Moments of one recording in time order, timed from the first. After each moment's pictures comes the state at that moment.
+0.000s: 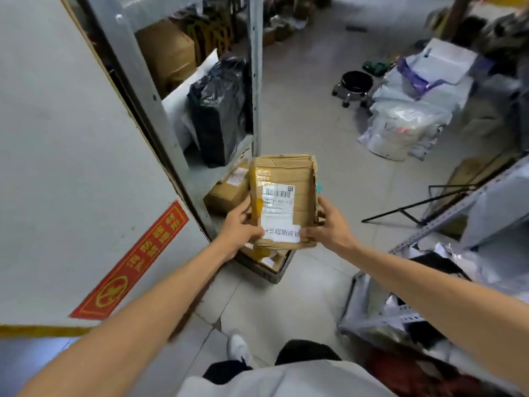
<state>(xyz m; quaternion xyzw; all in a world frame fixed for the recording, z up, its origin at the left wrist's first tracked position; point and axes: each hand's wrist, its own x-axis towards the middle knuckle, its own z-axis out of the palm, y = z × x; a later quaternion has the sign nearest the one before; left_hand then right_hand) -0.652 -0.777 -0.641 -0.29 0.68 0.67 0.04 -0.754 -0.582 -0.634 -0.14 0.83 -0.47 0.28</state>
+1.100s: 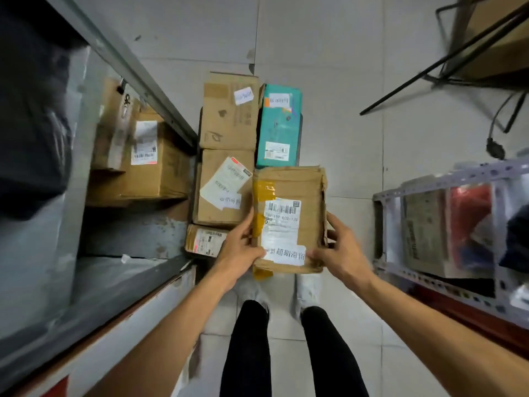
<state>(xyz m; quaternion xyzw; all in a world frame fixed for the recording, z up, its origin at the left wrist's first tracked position) -0.867 -0.850 -0.998 -0.28 0.65 0.62 0.34 -0.868 -0.637 -1.011 0.22 0.79 -0.49 0.31</state>
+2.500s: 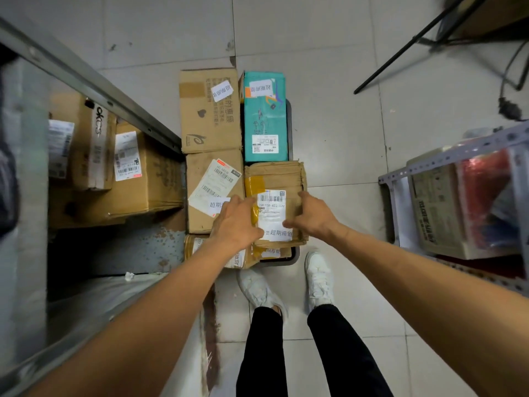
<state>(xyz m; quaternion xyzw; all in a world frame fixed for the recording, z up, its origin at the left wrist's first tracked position) -0.934 -0.838 -1.032 -0.02 0.91 0.16 0.39 -0.936 -0.663 -1.061 0.14 0.83 -0.34 0.41</state>
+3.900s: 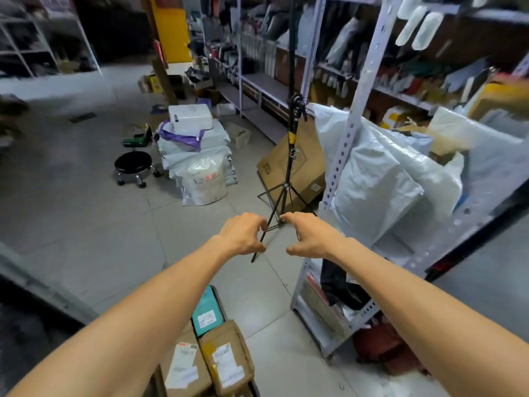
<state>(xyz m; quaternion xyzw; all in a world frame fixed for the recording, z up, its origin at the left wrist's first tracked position) -1.012 -0.680 -0.538 0.42 0.89 0.07 0.13 -0.902 -0.537 -0.514 0.09 0.98 -0.14 0.09</state>
